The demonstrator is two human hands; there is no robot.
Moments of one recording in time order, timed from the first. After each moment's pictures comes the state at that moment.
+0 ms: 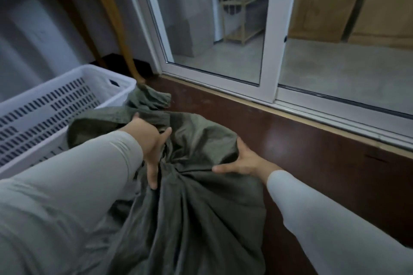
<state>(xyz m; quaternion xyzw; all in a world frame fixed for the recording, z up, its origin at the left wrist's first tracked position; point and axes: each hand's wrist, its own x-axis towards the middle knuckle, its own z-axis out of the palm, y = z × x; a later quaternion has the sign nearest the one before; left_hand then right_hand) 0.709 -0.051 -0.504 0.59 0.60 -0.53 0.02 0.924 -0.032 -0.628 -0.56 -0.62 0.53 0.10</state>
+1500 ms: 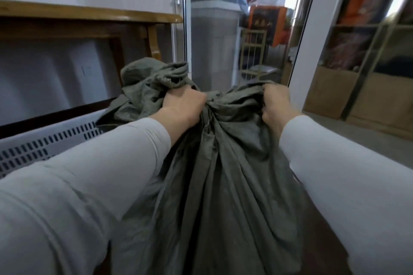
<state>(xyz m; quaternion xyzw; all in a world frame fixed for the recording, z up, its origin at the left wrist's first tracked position) 0.669 -0.035 -0.346 0.69 0.69 0.03 -0.23 0.838 0.037 -0.346 -0.52 -0.41 0.46 0.59</state>
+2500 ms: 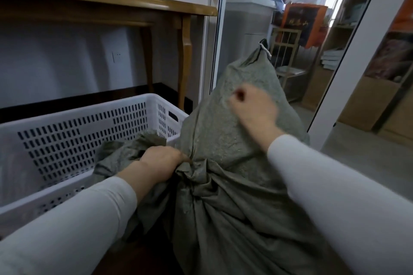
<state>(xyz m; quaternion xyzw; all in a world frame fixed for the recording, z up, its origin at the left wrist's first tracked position) 0.551 -0.113 -0.463 0.72 0.69 -0.09 0.00 0.722 -0.025 -0.370 -0.53 -0.78 0.05 0.34</state>
